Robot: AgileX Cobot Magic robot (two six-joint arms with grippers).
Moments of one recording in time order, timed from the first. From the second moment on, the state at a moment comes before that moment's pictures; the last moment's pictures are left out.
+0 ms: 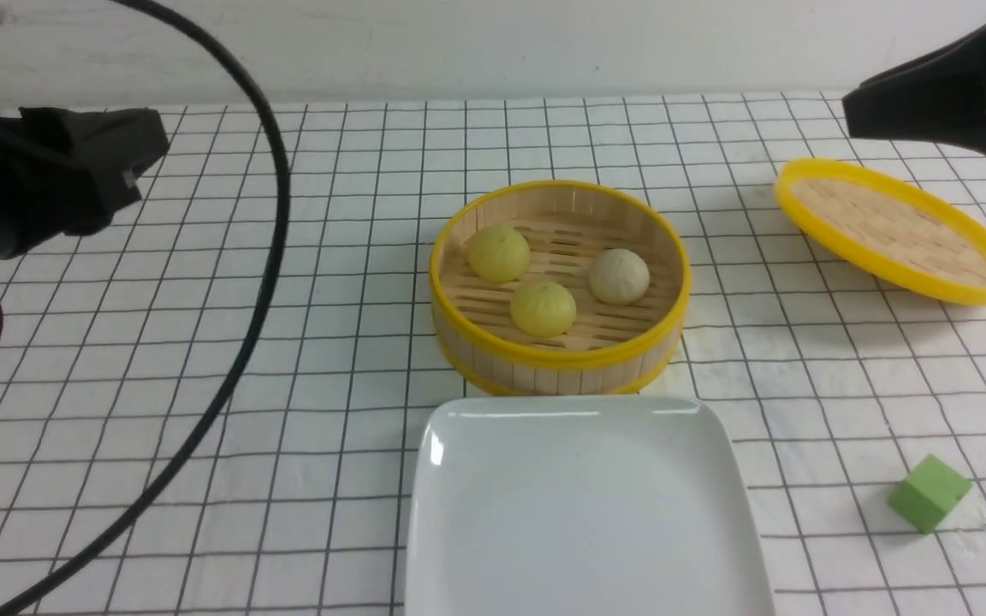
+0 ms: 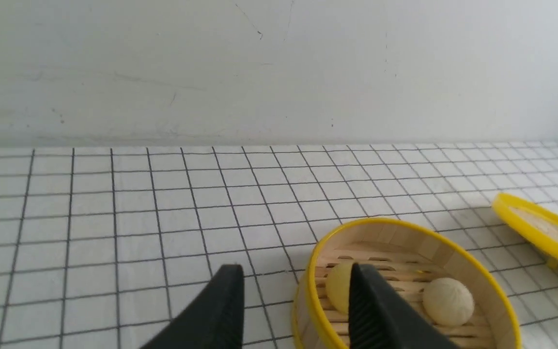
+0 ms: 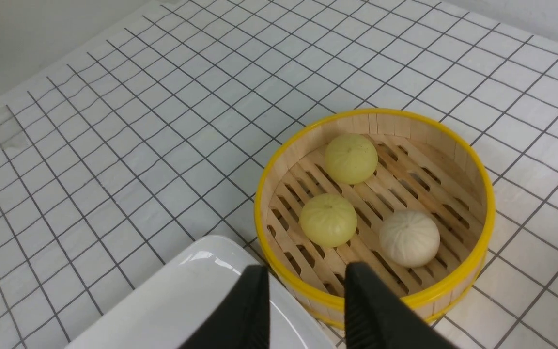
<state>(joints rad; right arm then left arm) -0.05 1.37 -1.28 1.03 1.03 -1.05 0.05 1.02 -0.76 1.79 -0.54 -1.95</state>
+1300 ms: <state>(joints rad) -0.05 1.37 -1.28 1.08 1.09 -1.07 0.06 1.04 -0.62 1.65 0.20 -1.31</state>
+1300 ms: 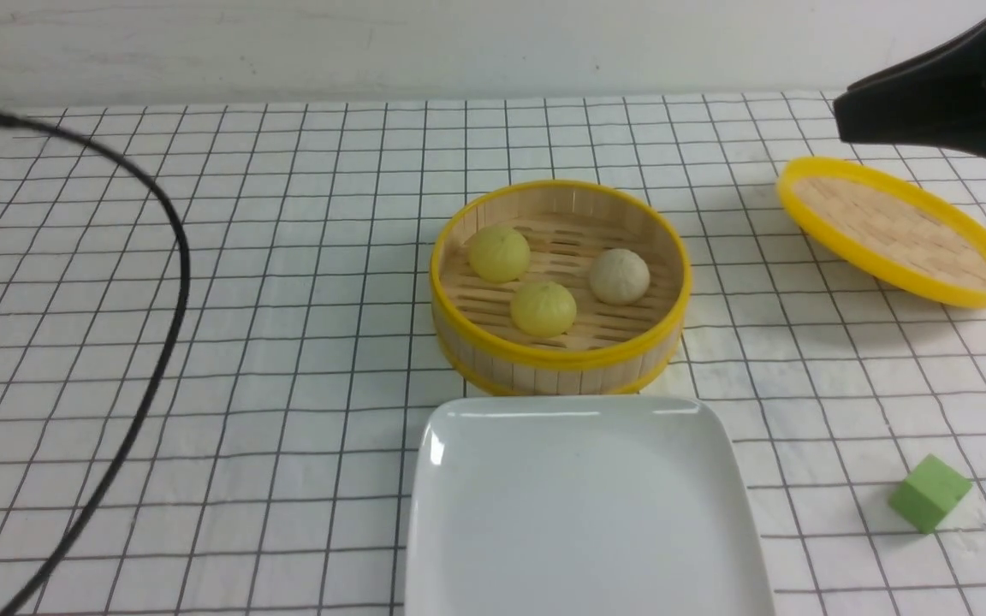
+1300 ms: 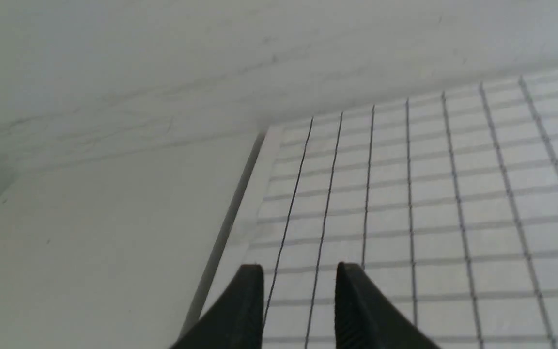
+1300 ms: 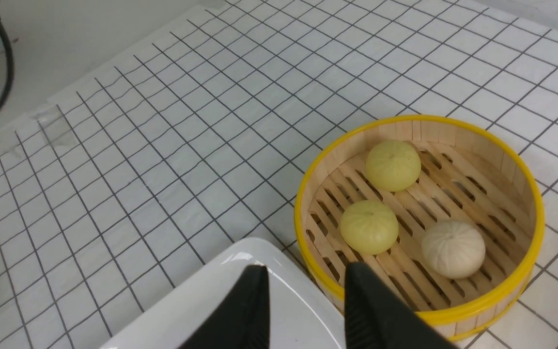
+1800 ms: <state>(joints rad) -0.05 1.37 -1.28 1.08 1.09 -1.07 0.06 1.04 -0.57 1.14 0.38 -1.01</state>
